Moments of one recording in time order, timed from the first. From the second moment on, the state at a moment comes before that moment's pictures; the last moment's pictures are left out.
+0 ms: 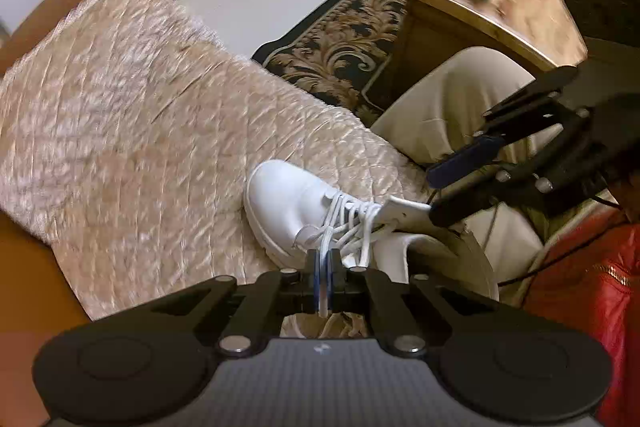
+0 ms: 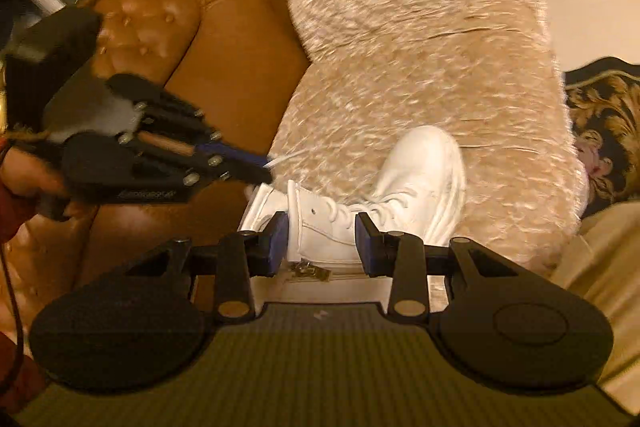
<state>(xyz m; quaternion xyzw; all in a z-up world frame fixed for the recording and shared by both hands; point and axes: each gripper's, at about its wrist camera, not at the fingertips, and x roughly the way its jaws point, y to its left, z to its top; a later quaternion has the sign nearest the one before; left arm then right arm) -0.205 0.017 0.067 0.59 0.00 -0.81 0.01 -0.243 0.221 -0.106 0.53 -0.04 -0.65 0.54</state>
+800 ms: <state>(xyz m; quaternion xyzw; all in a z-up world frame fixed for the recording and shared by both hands) -0.252 0.075 0.046 0.67 -0.17 -0.72 -0.11 -0.271 0.264 -0.153 0.61 -0.21 -0.61 0.46</state>
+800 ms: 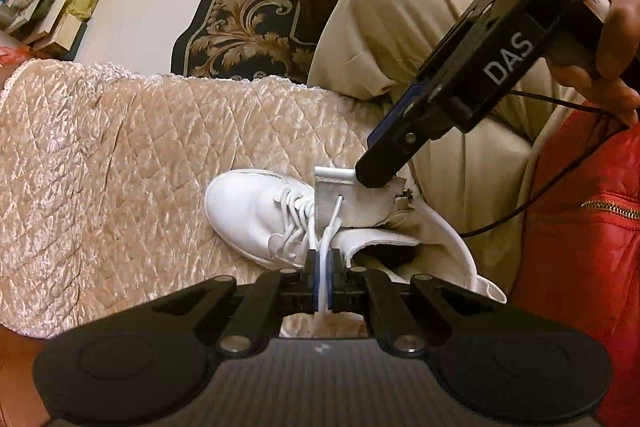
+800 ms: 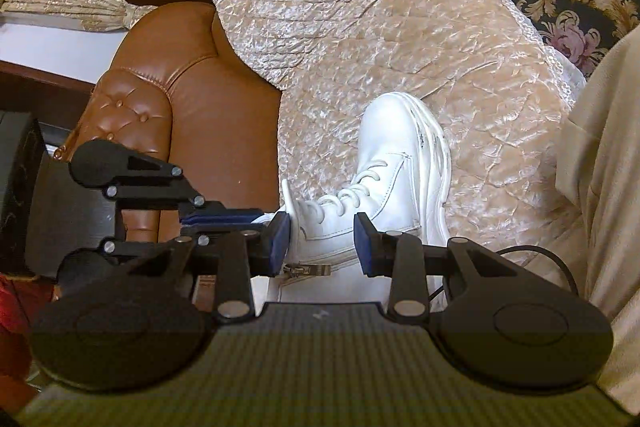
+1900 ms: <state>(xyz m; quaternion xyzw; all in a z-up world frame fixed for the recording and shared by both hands) -0.257 0.072 0.046 0.65 -0.13 -0.74 -0.12 -0.292 0.286 -0.178 0.63 -0.34 -0.58 0.40</state>
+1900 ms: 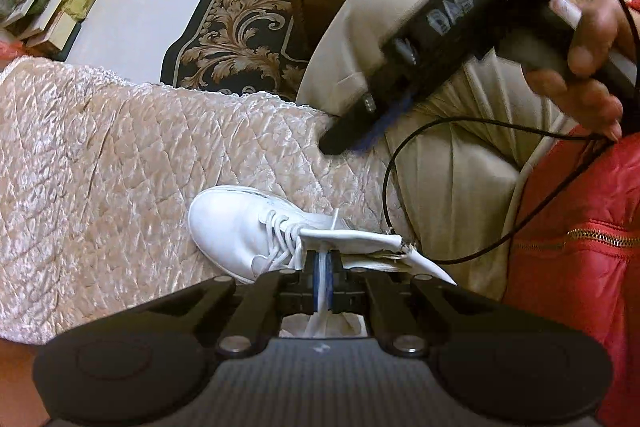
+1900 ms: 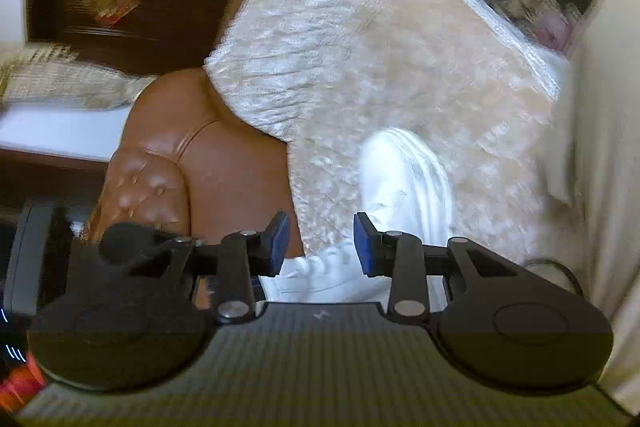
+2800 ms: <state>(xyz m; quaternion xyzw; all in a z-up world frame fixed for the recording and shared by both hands) -0.248 0.068 0.046 0.64 -0.11 -0.76 -0.10 -0.268 0.226 -0.148 0.60 -0.21 -0.59 0.50</state>
